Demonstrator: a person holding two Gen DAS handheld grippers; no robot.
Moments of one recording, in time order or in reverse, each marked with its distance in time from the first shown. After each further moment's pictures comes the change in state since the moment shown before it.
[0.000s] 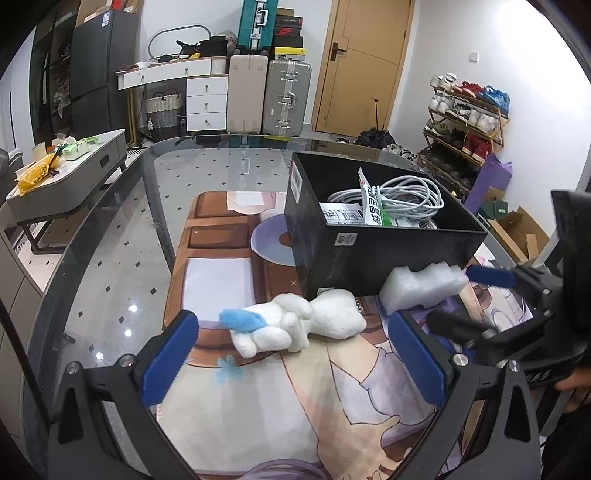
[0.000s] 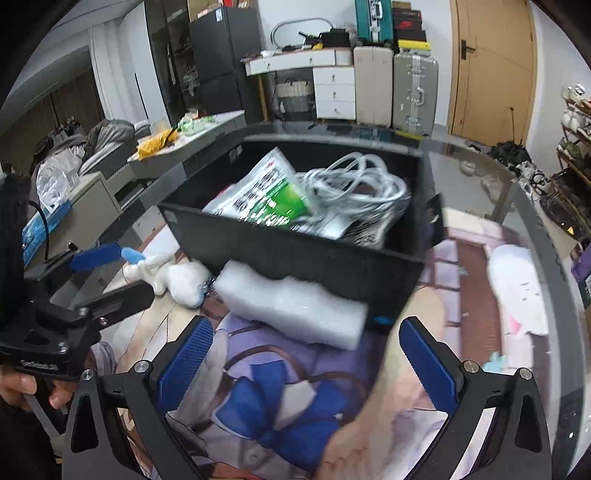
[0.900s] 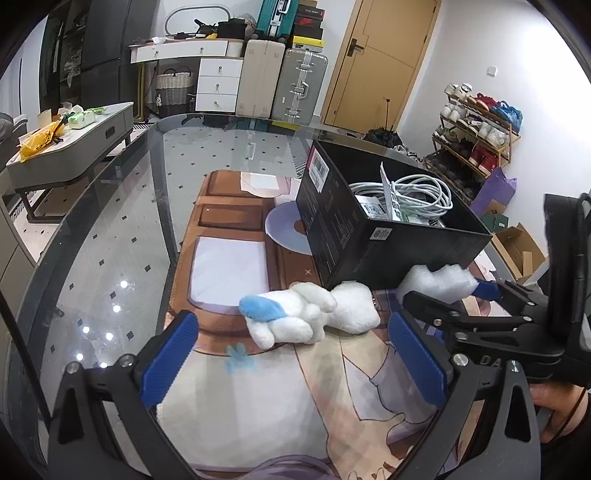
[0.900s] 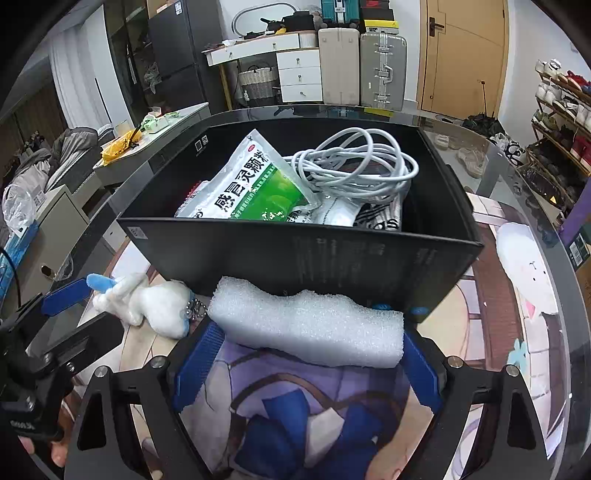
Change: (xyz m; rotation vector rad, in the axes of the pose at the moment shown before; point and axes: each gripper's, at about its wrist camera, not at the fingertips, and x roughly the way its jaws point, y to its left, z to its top) left arm 0.007 0.016 -0.005 -0.089 0.052 -0.024; right arm 0.036 0.017 0.020 0.106 0.041 -0.089
